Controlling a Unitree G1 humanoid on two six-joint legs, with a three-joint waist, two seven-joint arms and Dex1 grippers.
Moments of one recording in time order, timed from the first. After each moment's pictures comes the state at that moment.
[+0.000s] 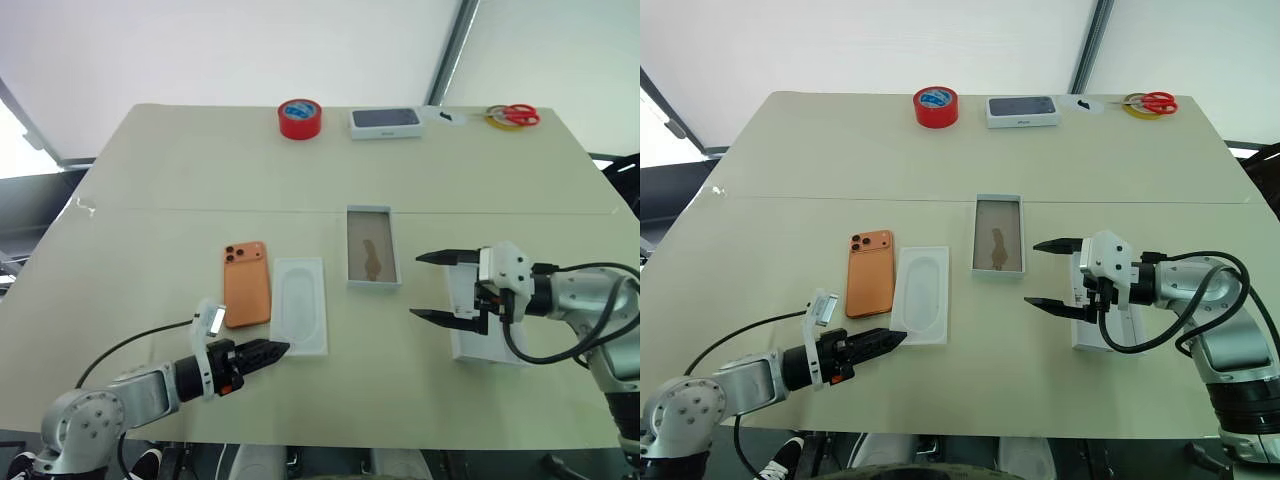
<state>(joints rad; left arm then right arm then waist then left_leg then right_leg) 0.15 0.50 0.22 -0.40 -1.21 1.16 -0.41 -0.16 -0.85 -0.09 -0.19 0.40 0.12 1.20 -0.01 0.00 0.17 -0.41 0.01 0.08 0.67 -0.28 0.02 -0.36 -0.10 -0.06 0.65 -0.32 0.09</state>
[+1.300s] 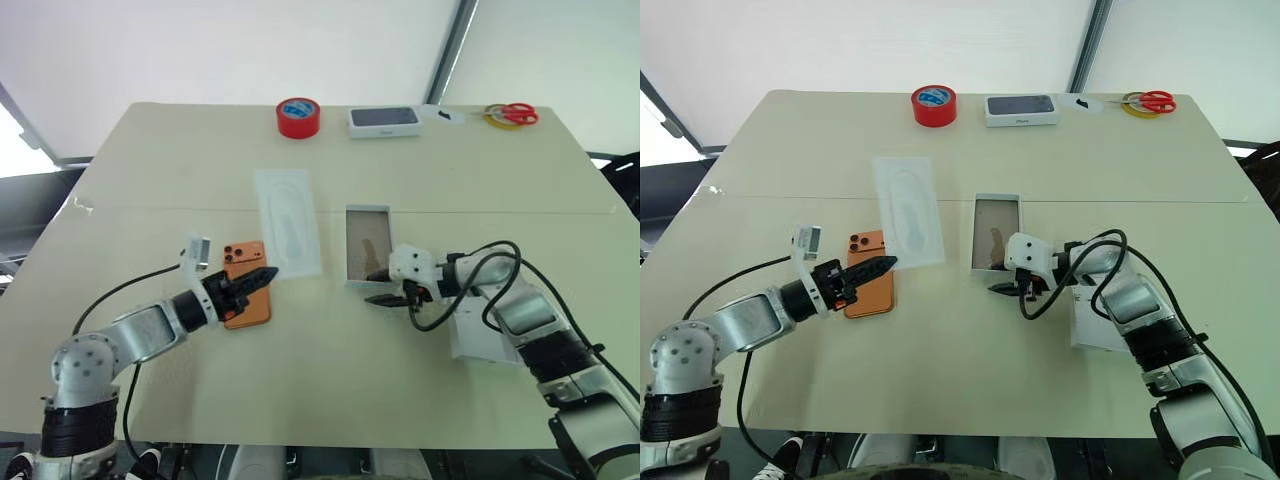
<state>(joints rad) -0.16 0.51 0.26 -0.29 -1.48 1.07 -0.10 -0.49 -0.66 0.29 0.12 0.10 0.18 1.19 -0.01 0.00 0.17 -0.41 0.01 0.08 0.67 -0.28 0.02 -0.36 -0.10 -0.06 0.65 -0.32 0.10</state>
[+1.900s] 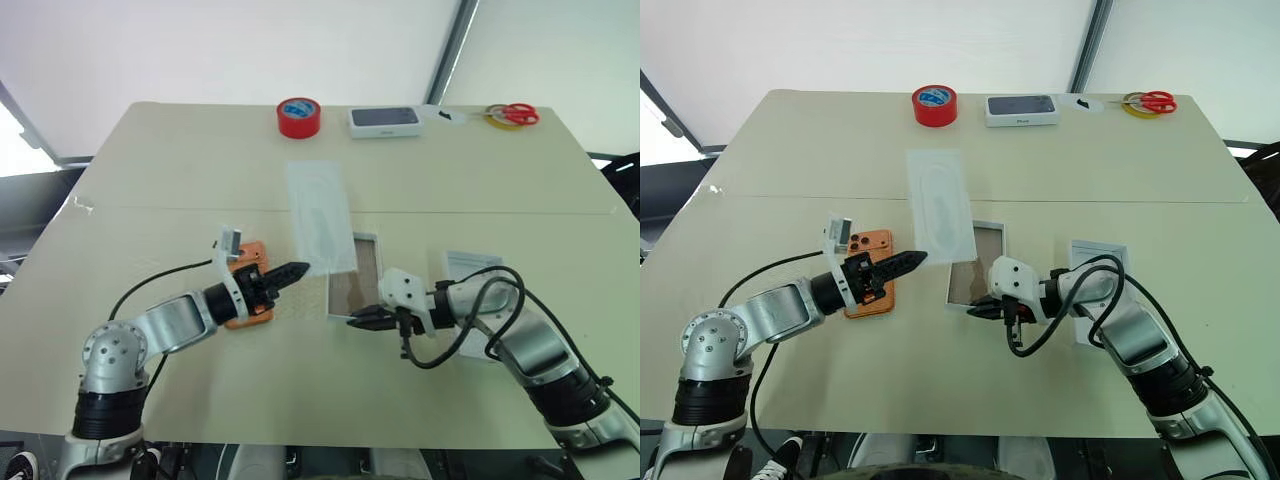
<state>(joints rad) -0.23 0.46 0.12 -0.28 -1.73 1.05 0.10 -0.33 -0.67 0.28 -0.26 0.20 0.44 1.15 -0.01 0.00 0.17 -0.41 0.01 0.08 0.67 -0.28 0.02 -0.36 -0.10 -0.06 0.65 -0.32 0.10</state>
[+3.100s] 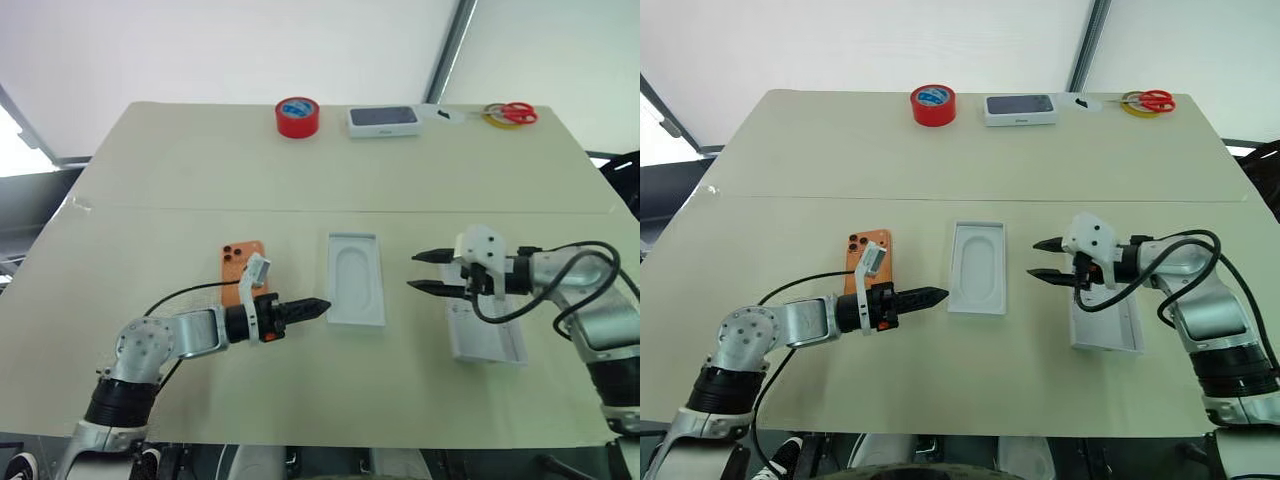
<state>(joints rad) -0.27 0.51 -0.02 -0.14 -1.38 1.12 -0.28 -0.34 -0.82 0.02 -0.08 0.28 0.25 1.15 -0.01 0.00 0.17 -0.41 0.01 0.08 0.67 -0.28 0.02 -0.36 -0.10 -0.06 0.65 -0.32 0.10</state>
